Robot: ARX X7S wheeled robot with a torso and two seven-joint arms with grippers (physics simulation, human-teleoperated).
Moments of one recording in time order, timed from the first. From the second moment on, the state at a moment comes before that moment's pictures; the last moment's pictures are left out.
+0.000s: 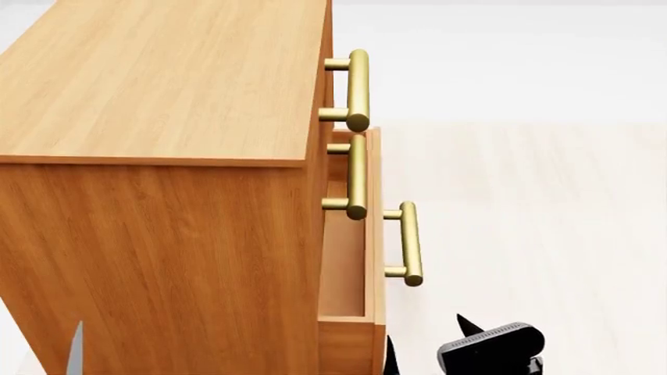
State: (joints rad) left arm 0.20 -0.38 0.14 0.76 0.18 -0.25 -0.19; right arm 0.47 0.20 -0.17 0.80 0.10 -0.25 -0.27
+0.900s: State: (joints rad) left arm 0.21 -0.39 0.15 0.75 0.17 -0.24 -0.21; right arm 0.50 0.15 -0.22 0.79 0.03 -0.23 -0.25
